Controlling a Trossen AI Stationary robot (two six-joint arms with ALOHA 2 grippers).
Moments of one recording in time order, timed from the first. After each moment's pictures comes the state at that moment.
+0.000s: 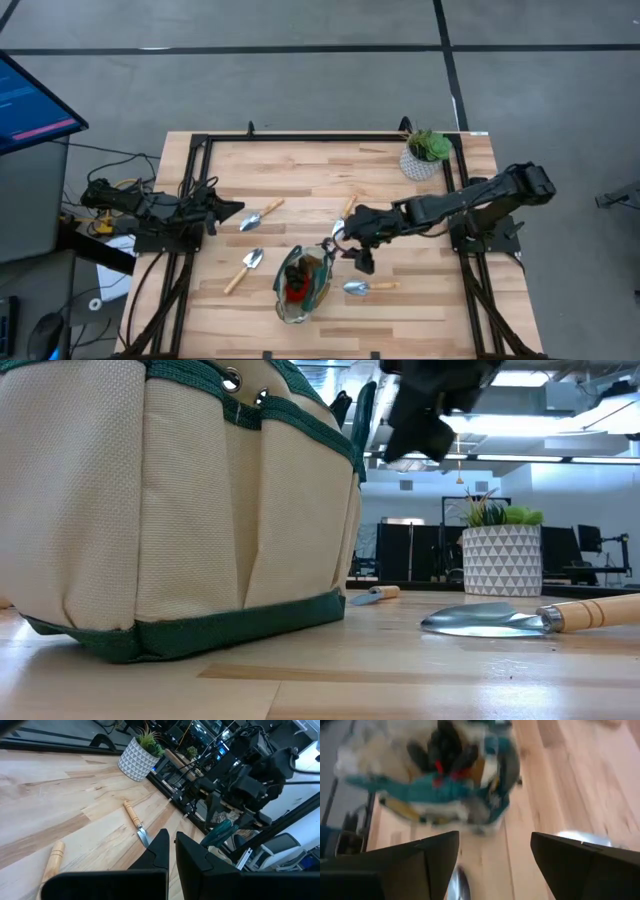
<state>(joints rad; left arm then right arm) -0.32 0.09 0.22 -0.28 -0.60 -0.79 0.22 1.51 1.06 -0.35 0.00 0.37</state>
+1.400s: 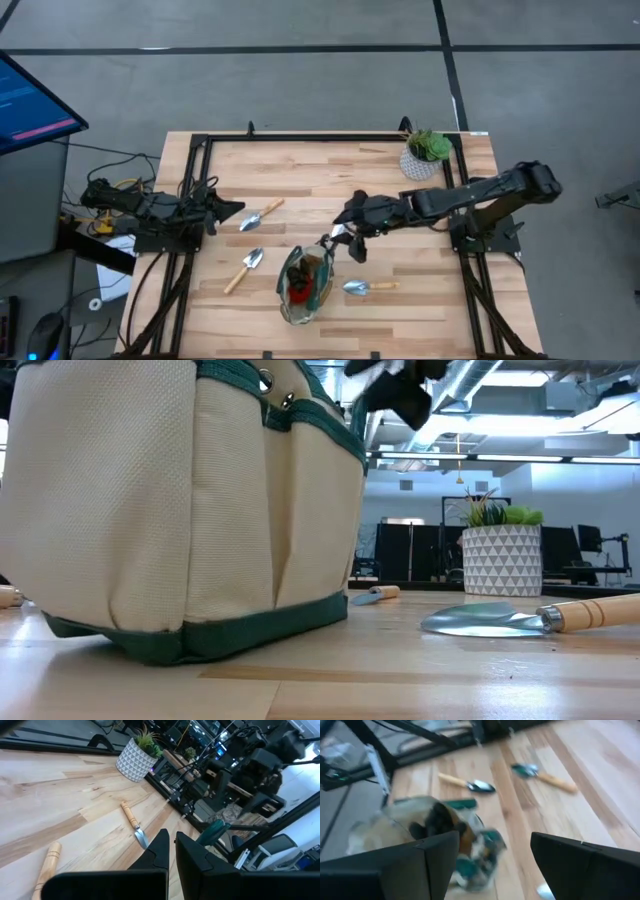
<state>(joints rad) -0.32 0.09 0.22 -0.26 -0.60 -0.79 0.20 1.45 1.10 -0.24 0.13 0.39</state>
